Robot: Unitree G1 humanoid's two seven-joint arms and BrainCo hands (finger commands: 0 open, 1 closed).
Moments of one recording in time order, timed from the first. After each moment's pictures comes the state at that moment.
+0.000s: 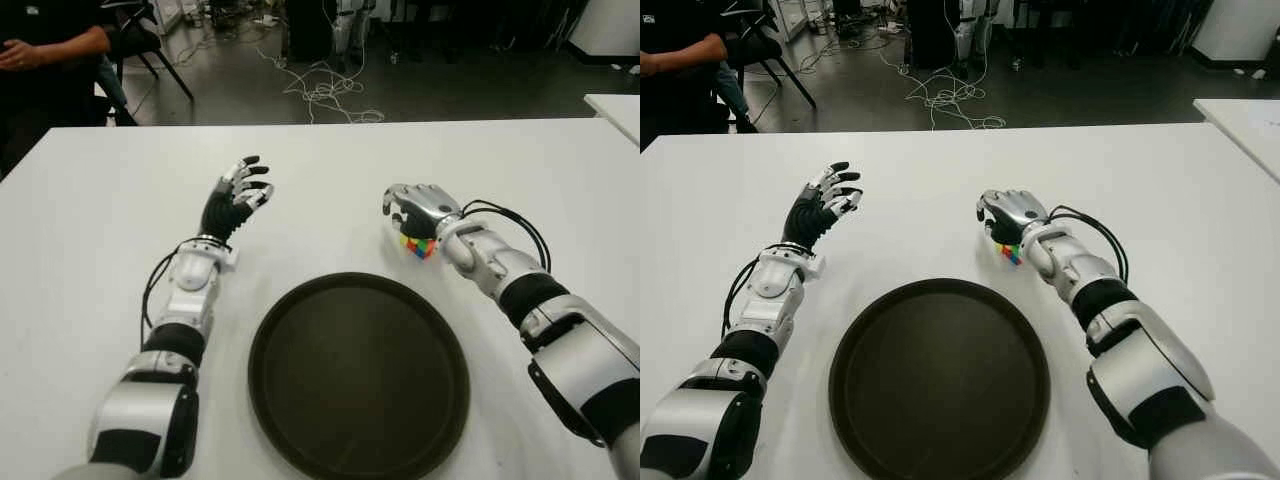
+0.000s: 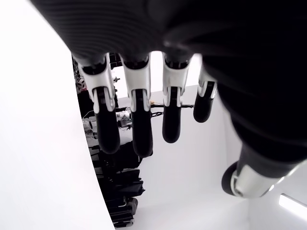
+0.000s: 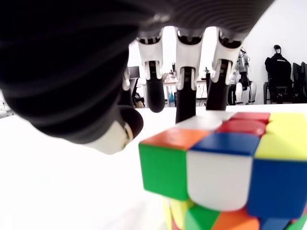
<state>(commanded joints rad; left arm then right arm) -0.61 0.10 0.08 1.02 0.01 -0.56 -0.12 -0.87 -0.29 0.59 1.14 -0.77 -0.31 -0.25</state>
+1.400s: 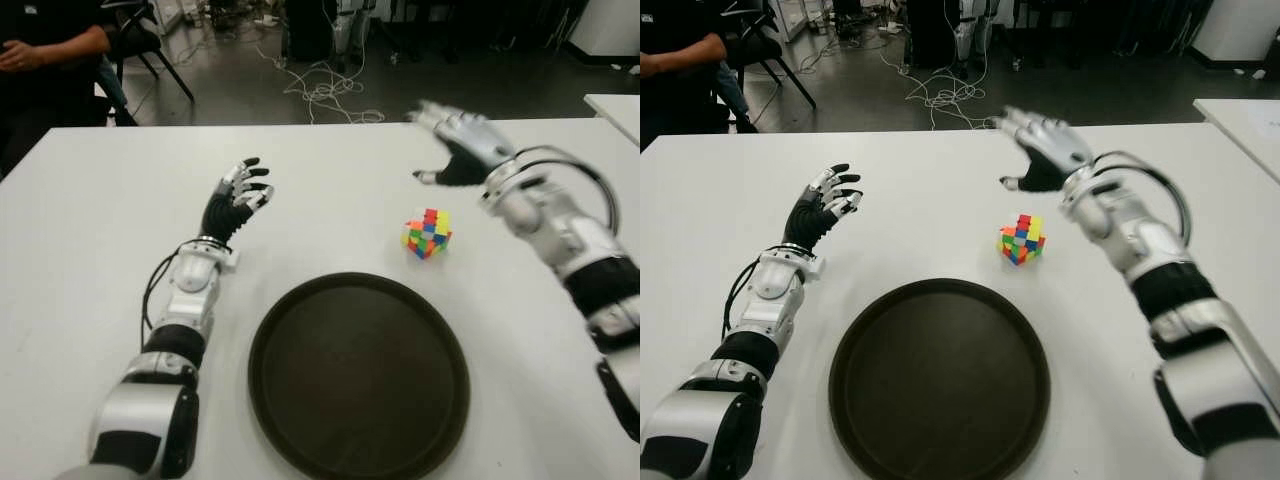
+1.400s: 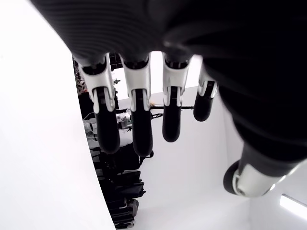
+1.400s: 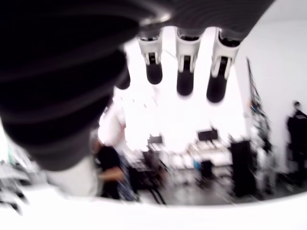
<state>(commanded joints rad) -0.61 0.10 0.07 1.02 0.02 -0.56 -0.11 -0.71 -0.55 0.35 0.54 -0.62 -0.37 -0.07</state>
